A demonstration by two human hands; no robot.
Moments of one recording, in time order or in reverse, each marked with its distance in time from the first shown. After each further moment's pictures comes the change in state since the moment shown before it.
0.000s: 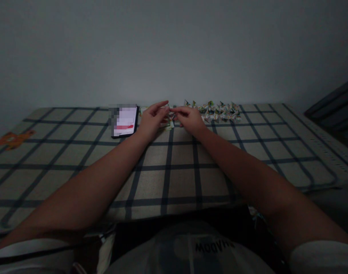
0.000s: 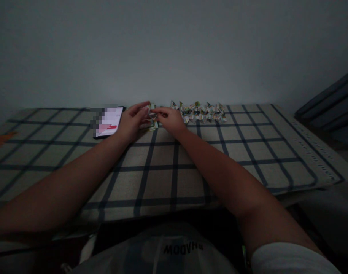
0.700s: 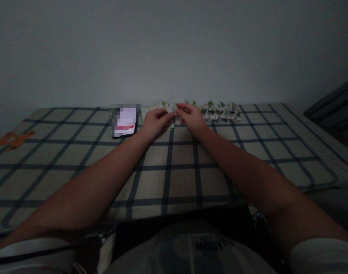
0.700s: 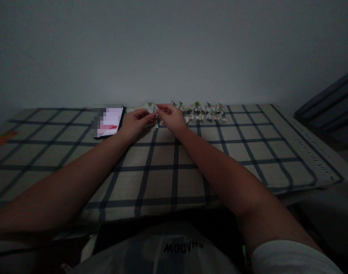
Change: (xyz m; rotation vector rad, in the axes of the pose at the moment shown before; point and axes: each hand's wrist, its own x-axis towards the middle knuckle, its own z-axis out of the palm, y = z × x) left_hand 0.000 -0.006 0.002 0.217 -0.085 0.091; right_hand 0.006 0.005 0.006 0.254 0.101 0.208
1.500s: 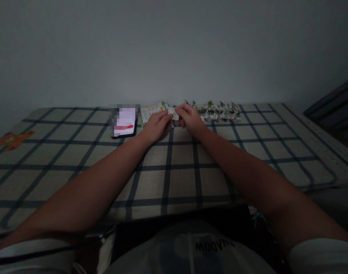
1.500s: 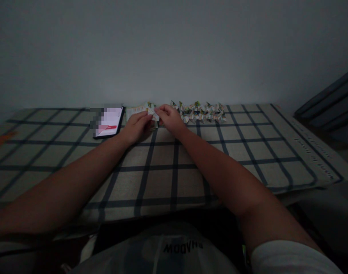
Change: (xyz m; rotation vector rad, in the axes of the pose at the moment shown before) left_hand -0.006 0.014 -0.004 0.223 -0.126 0.165; right_hand -0.006 -0.010 -0.001 -0.108 -0.141 -0.060
